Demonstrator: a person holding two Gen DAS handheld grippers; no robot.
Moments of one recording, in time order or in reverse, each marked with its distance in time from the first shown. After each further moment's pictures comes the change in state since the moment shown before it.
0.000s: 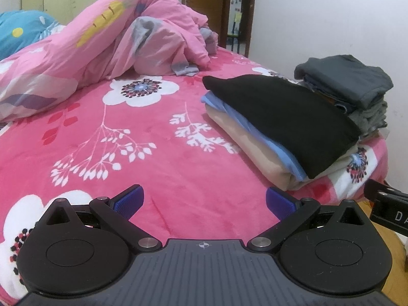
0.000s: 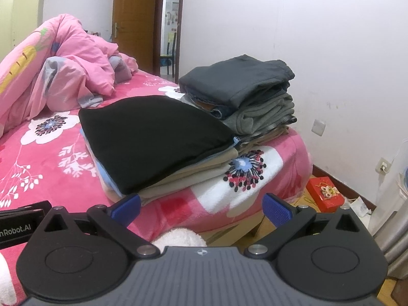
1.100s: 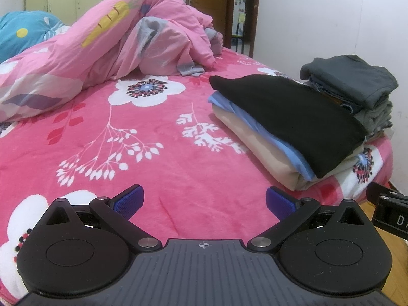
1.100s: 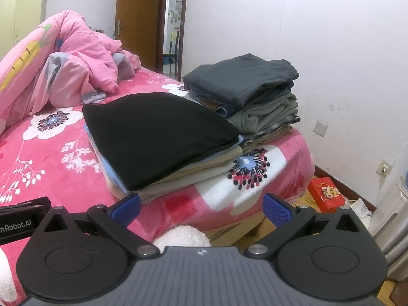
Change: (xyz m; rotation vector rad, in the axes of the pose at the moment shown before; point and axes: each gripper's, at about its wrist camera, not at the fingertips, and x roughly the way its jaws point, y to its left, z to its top) left arm 0.001 0.005 -0.002 0.002 -0.006 0.020; right arm 0.001 0.007 -0.002 -0.016 0.006 0.006
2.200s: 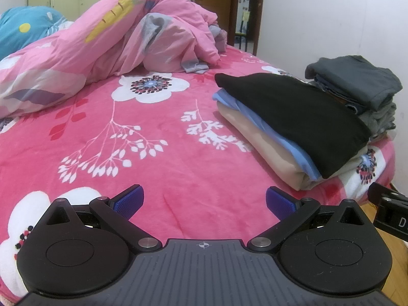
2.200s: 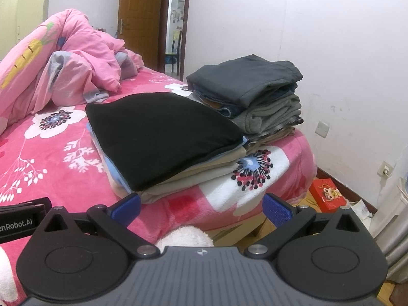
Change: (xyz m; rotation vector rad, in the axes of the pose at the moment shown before) left arm 0.003 0.005 0.000 -0.016 0.015 0.006; right arm -0.001 0.006 0.001 -0.007 0.000 0.004
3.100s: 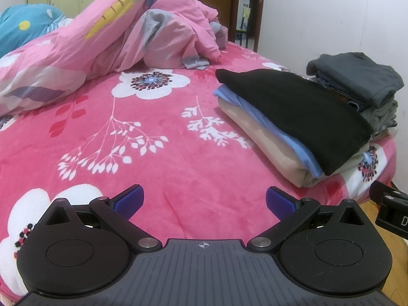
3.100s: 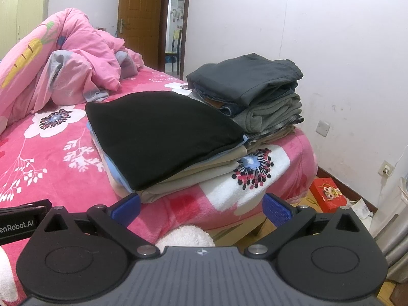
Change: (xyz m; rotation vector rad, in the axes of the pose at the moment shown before) left arm 0.002 0.000 -0.001 -0.001 0.017 0.003; right arm 0.001 0.001 -0.001 0.001 0.005 -0.001
